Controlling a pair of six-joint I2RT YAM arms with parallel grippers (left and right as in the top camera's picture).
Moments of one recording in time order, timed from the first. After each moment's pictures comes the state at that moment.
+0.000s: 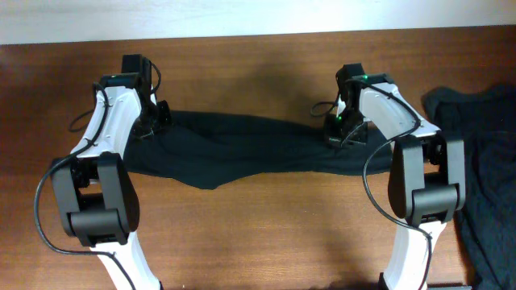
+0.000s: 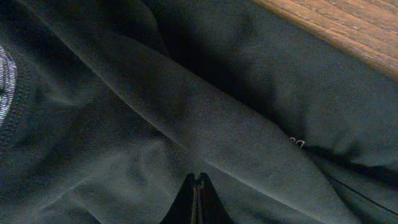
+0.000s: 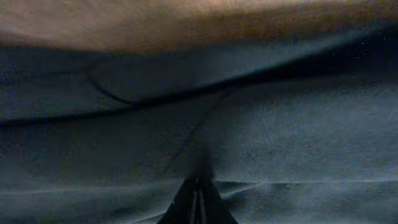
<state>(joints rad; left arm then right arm) 0.03 2.09 1.66 -1.01 -0.01 -0.30 0.11 2.13 1.57 -1.04 -0.14 0.32</state>
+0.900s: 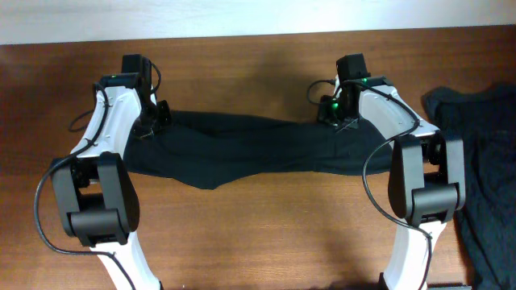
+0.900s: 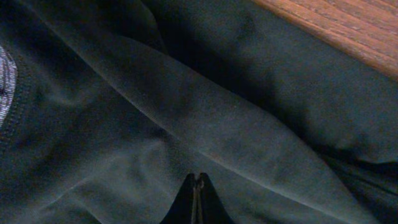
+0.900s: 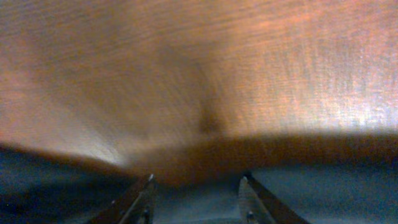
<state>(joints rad) 0.03 2.09 1.66 -1.01 -0.01 -0.30 0.11 2.13 1.55 -0.67 -0.18 0.34</state>
